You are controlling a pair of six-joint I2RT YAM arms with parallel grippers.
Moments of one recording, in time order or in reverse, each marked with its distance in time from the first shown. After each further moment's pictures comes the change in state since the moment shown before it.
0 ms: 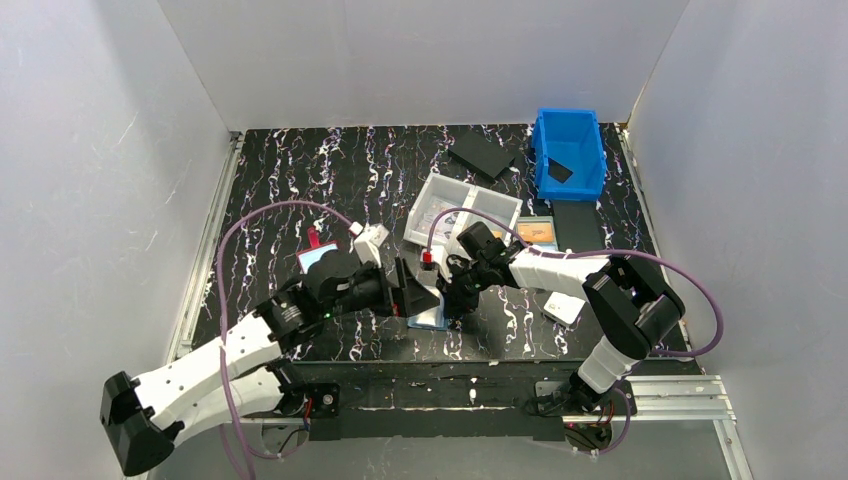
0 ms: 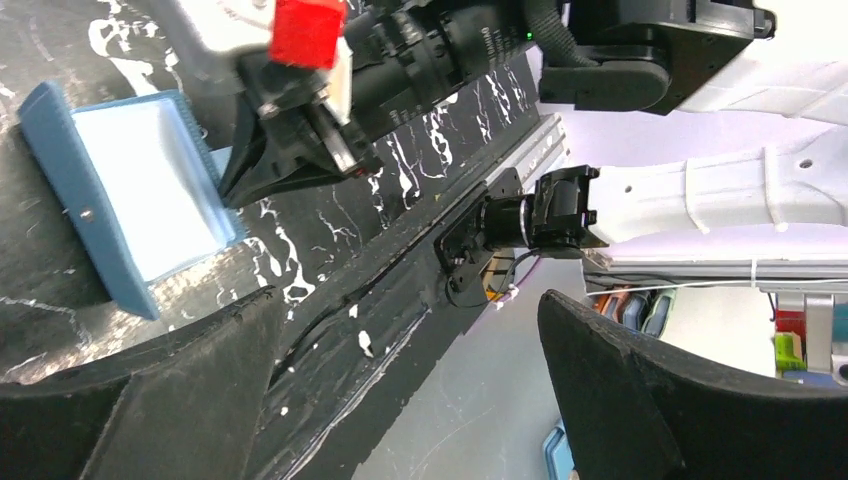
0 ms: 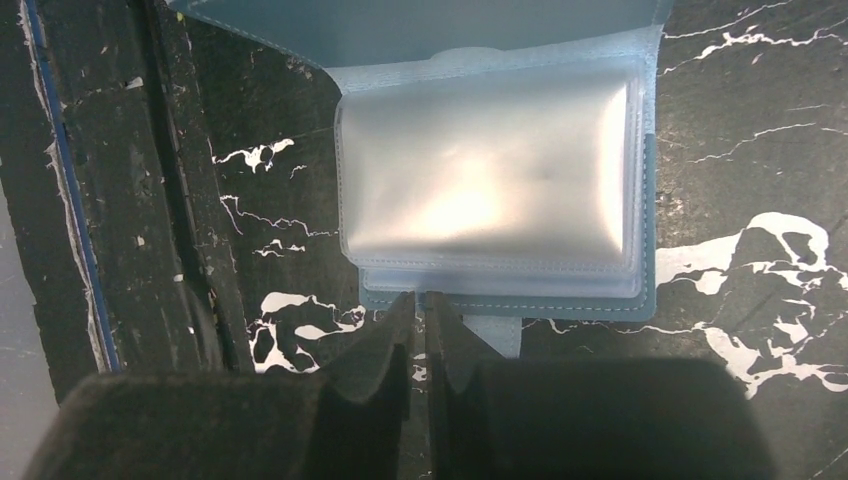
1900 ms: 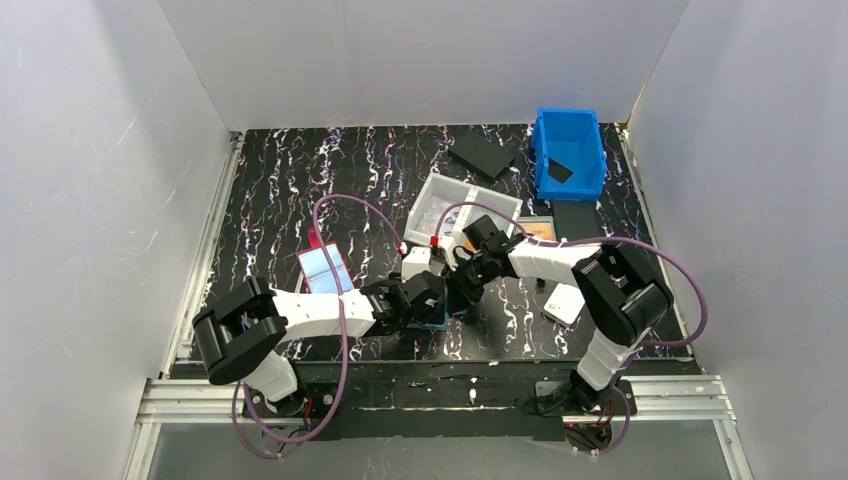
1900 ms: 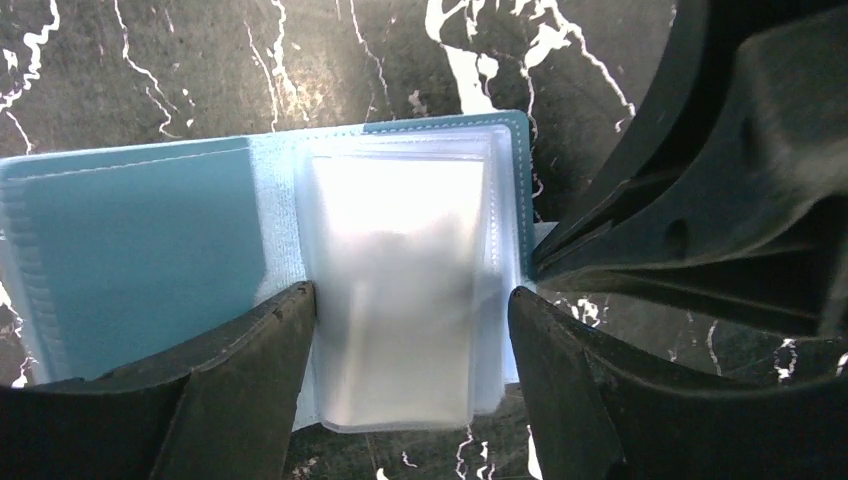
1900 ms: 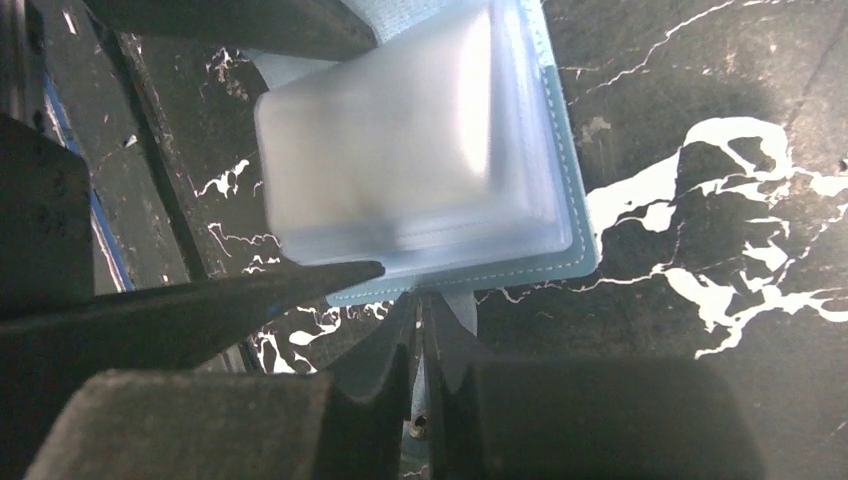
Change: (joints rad) left arm -0.204 0.716 0.108 0.077 -0.590 0.053; right arm -0.076 0.080 0.037 -0.022 -0.020 0.172
